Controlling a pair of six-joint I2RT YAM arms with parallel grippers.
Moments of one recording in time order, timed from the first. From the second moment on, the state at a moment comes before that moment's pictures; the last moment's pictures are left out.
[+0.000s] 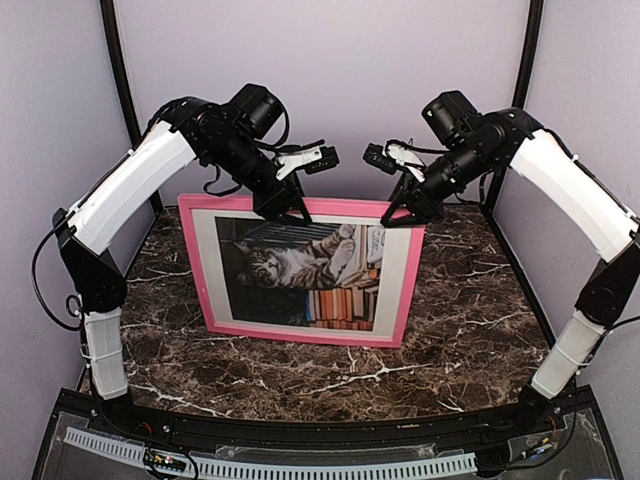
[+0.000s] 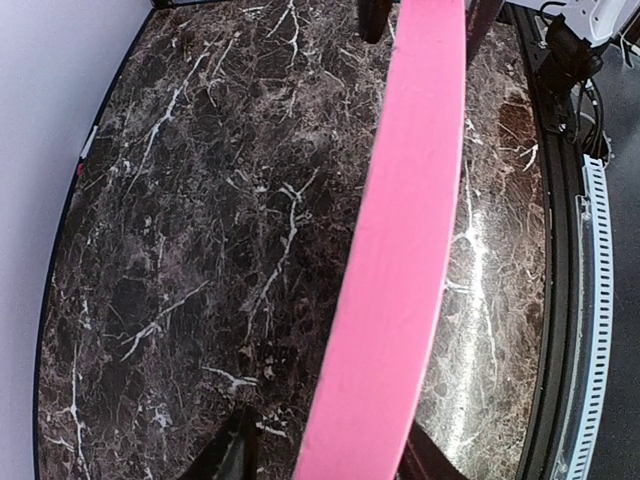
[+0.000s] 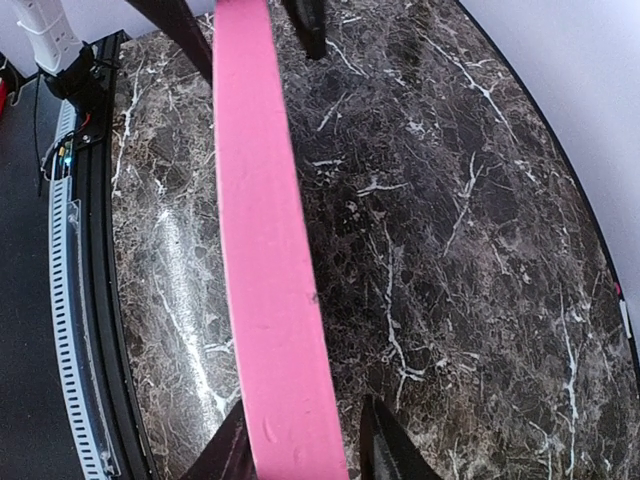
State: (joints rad) left arm -0.76 1.98 2.38 -1.36 0.33 0.55; right arm 0.64 1.66 1.94 -1.24 -0.45 -0.54
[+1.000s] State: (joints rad) left arm -0.66 1.41 1.72 -0.67 0.05 0.35; right arm 0.43 1.62 1.75 -1.01 -0.51 -0.16
